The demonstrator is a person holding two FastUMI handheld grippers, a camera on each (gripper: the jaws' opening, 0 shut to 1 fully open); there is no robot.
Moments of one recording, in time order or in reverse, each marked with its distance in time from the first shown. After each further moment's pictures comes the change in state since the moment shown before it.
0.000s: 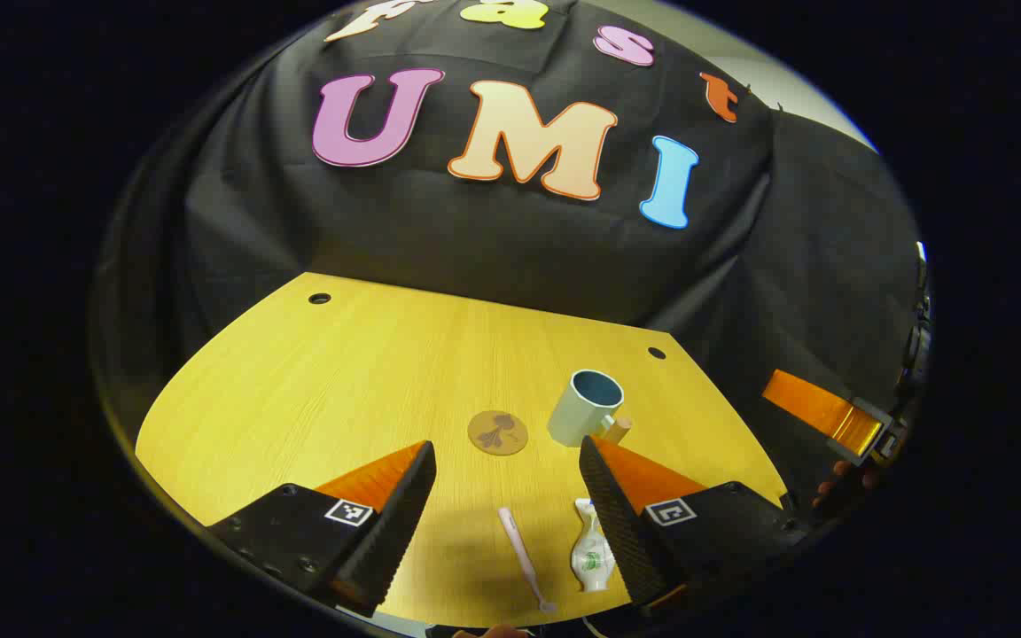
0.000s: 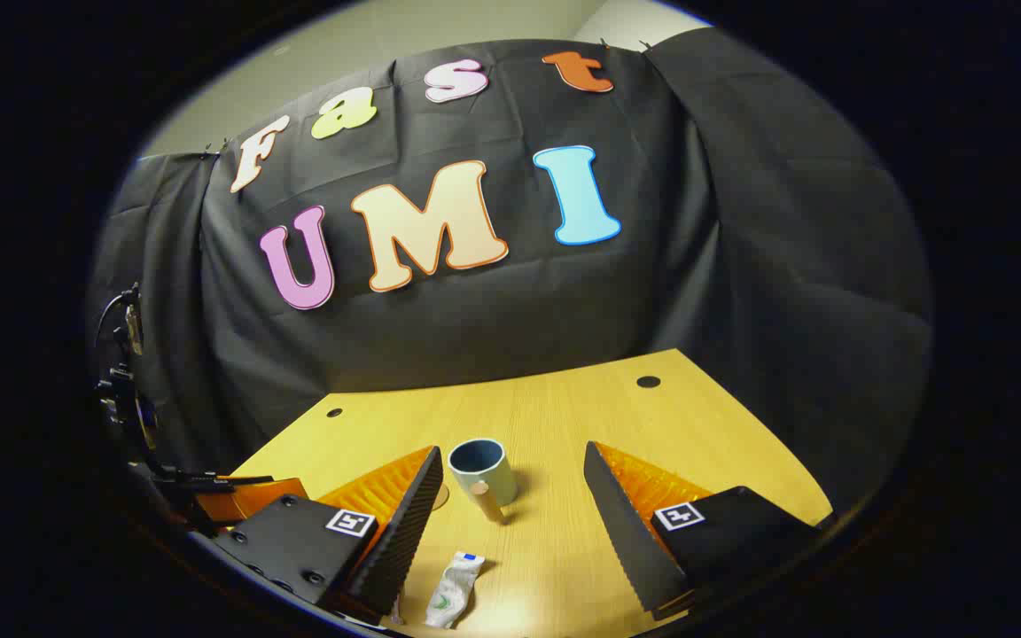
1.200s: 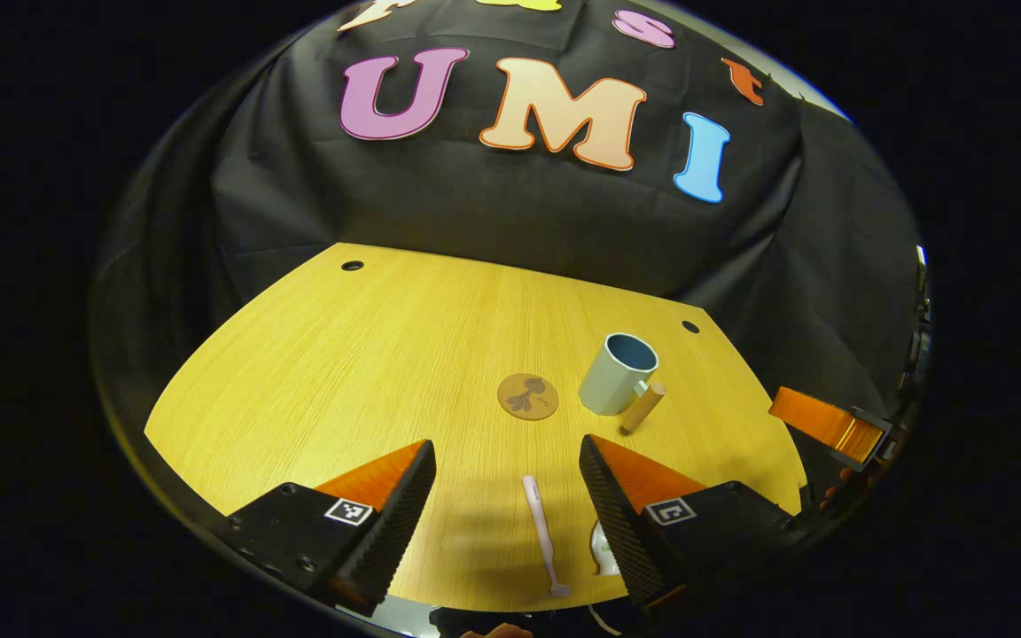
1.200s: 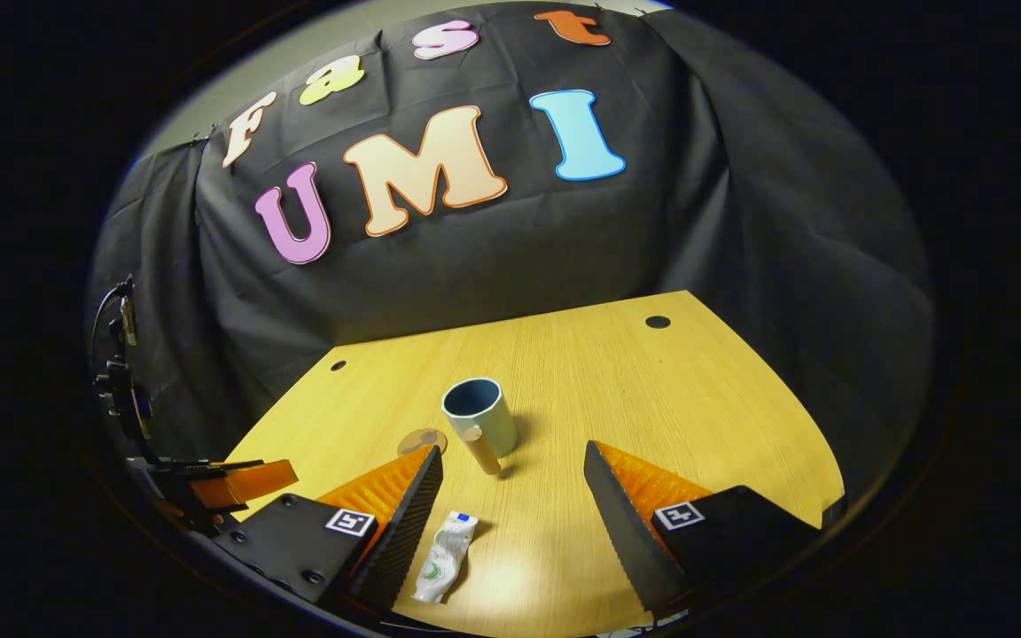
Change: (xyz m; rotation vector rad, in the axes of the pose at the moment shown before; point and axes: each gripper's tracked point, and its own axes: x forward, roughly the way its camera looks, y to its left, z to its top) left arm -0.003 0.015 -0.034 -0.010 0.106 0.109; right arm 0.012 -0.011 -0.053 0.010 0.183 0.032
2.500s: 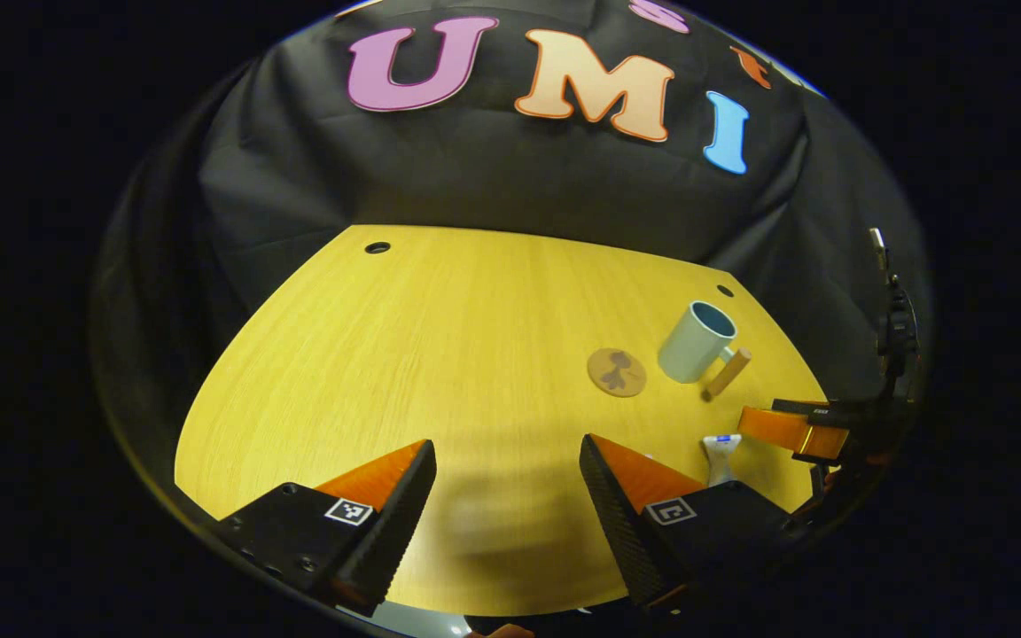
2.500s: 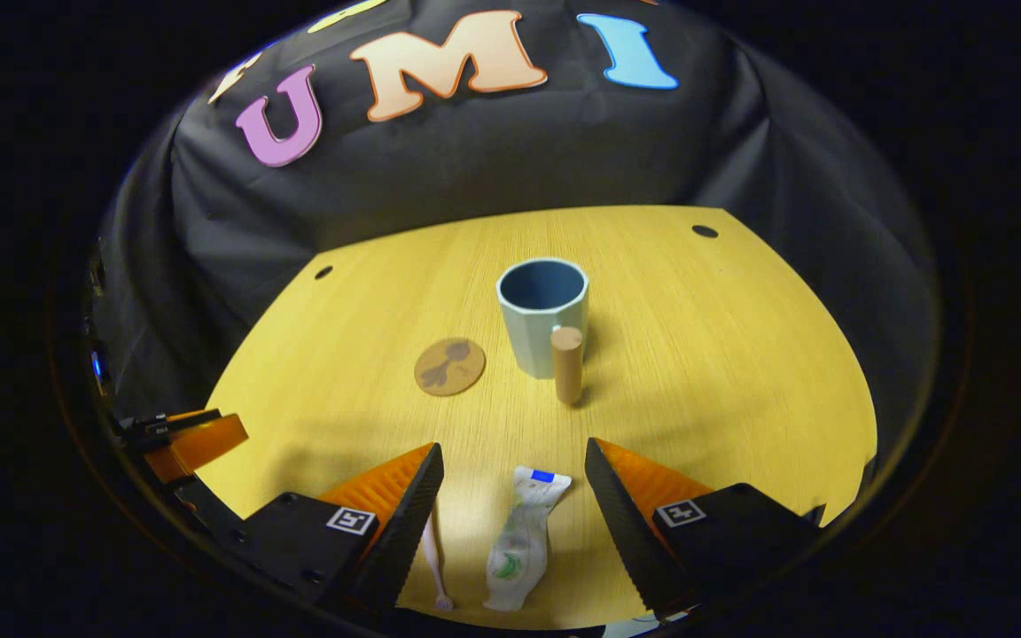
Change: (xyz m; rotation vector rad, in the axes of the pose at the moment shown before) left arm 0.027 0.134 -0.005 0.067 0.121 -0.007; right arm 0.070 0.083 -0.115 -0.070 0.373 -0.099
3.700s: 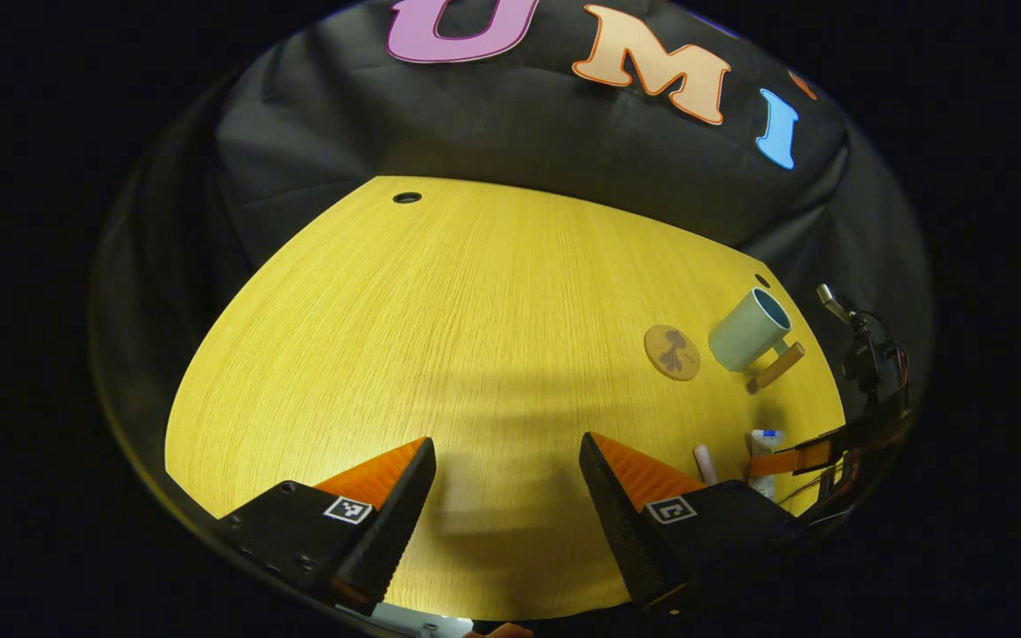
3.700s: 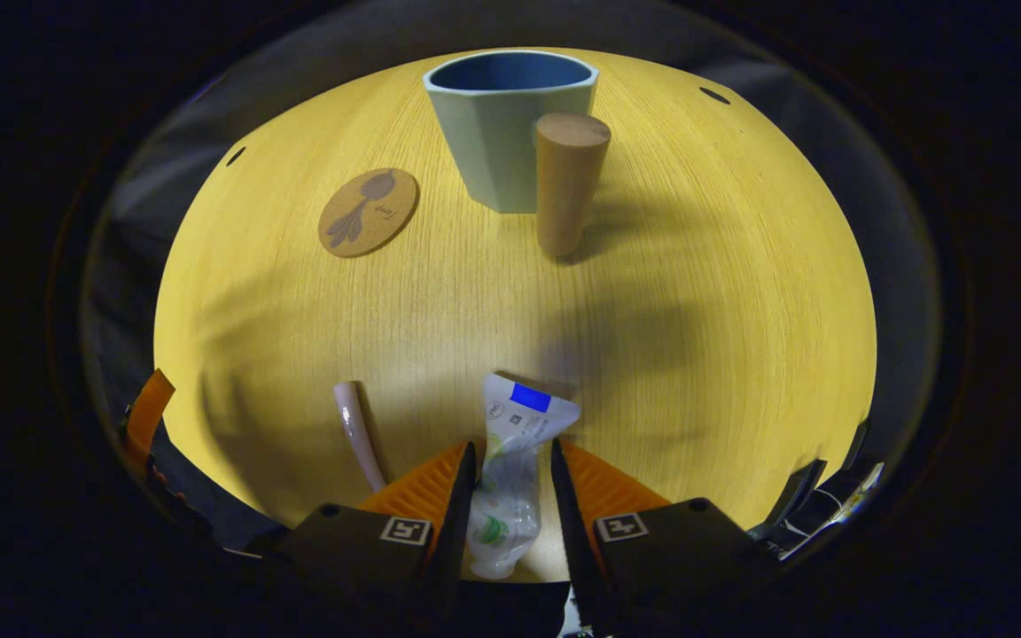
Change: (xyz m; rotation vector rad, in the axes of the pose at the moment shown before) left arm 0.028 0.035 -0.026 -0.075 0.118 0.037; right arm 0.031 -0.014 -0.082 0.035 0.562 -0.141
